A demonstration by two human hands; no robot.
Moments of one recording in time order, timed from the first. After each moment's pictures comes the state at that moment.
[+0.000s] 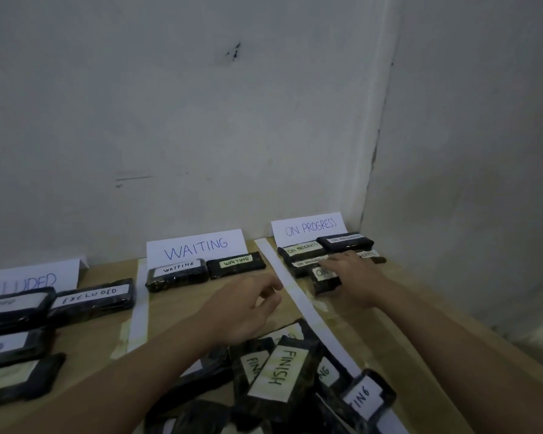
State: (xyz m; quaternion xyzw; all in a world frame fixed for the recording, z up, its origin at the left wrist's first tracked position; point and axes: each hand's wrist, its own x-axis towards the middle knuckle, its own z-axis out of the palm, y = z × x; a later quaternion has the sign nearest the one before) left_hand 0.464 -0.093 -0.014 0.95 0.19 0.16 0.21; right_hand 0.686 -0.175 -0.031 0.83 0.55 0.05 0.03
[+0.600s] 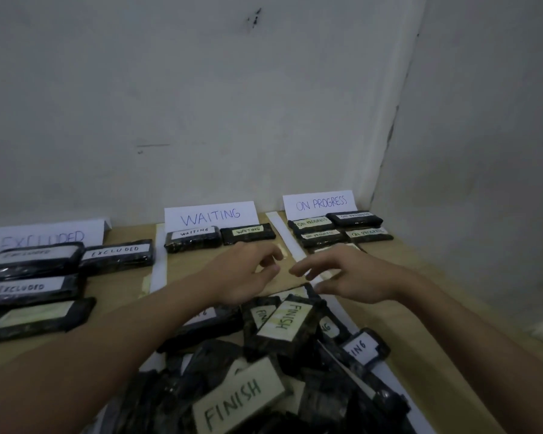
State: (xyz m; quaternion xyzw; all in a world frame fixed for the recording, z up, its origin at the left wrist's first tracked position) left_hand 0.443 -0.101 -0.008 0.95 0.21 0.13 0.18; right_hand 0.614 -0.216 0.002 0.70 0.66 -0.21 -0.18
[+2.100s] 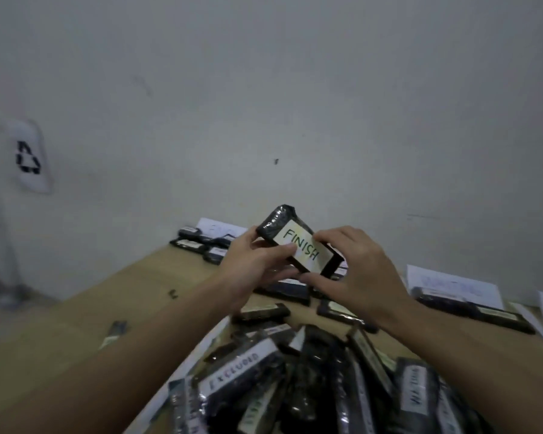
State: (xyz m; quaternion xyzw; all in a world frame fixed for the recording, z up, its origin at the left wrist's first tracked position) left_hand 0.052 -0.131 0.075 0.48 0.34 0.56 0.58; right_hand 0.220 -0.140 0.076 0.45 0.81 0.13 -0.36
